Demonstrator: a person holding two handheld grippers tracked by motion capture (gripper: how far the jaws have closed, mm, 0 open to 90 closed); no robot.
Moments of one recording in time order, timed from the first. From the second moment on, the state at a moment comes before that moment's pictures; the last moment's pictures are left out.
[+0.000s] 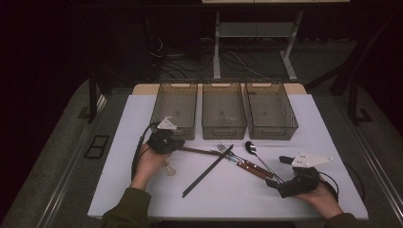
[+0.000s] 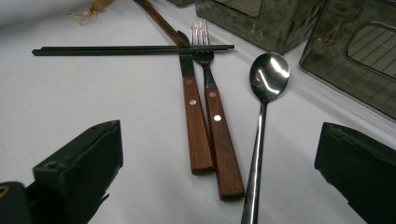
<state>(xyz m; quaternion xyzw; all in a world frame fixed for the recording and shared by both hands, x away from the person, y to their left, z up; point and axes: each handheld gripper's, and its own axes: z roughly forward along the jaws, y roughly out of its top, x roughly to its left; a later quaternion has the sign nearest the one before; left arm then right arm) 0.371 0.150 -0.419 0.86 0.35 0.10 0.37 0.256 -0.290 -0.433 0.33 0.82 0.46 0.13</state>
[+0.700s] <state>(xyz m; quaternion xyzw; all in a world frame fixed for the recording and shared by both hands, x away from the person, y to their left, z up) 0.389 0.181 -0.436 0.85 0.40 0.14 0.31 0.256 -0.290 -0.433 0.33 0.82 0.46 0.13</state>
